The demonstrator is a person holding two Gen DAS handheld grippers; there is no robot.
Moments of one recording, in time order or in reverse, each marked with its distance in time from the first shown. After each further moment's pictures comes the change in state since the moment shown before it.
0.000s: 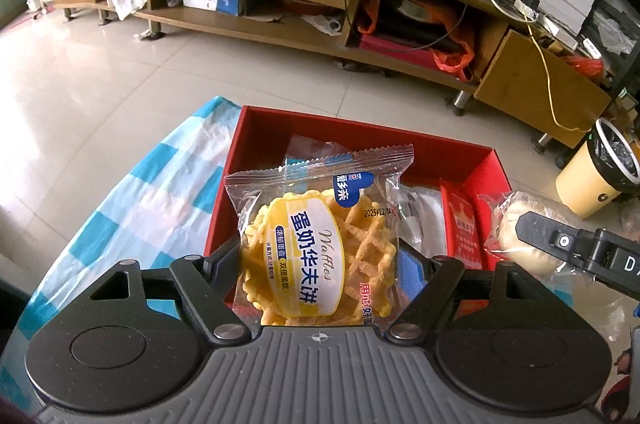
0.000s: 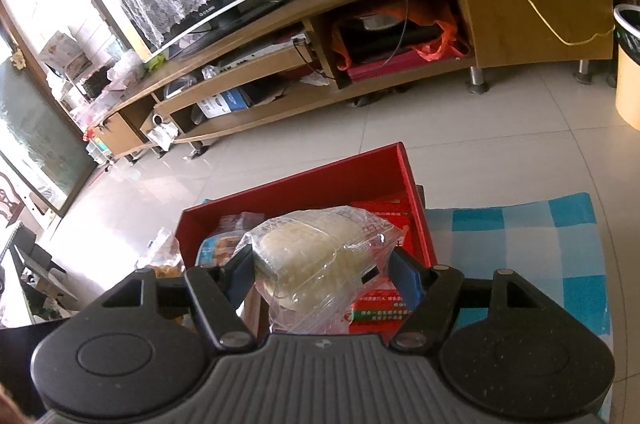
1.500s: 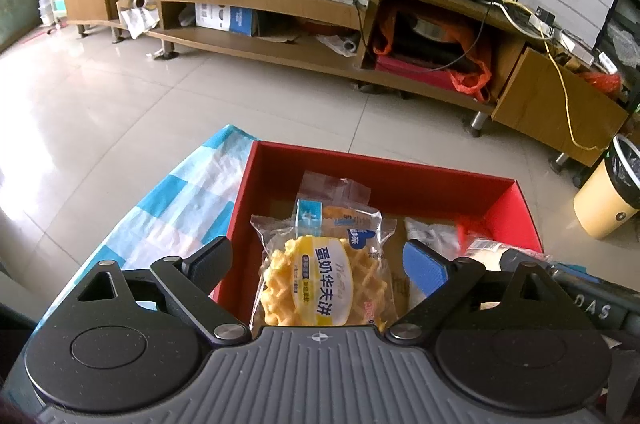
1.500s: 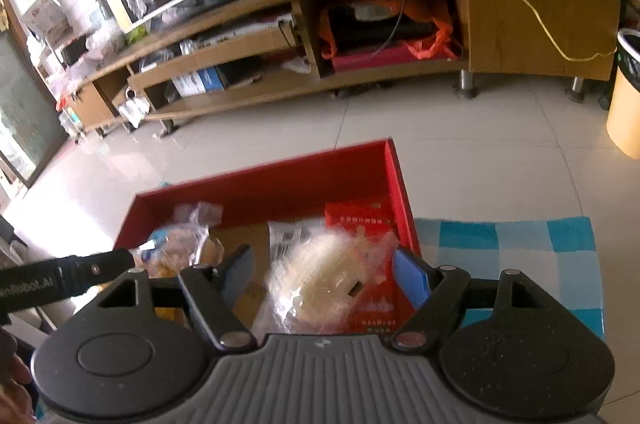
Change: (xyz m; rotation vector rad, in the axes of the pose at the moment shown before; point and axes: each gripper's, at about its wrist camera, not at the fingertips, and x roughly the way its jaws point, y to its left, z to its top) left arm 0.009 -0.001 0.018 -0.008 -0.061 0.048; right arm 0.039 0.002 0.003 -0.087 0.020 -0.095
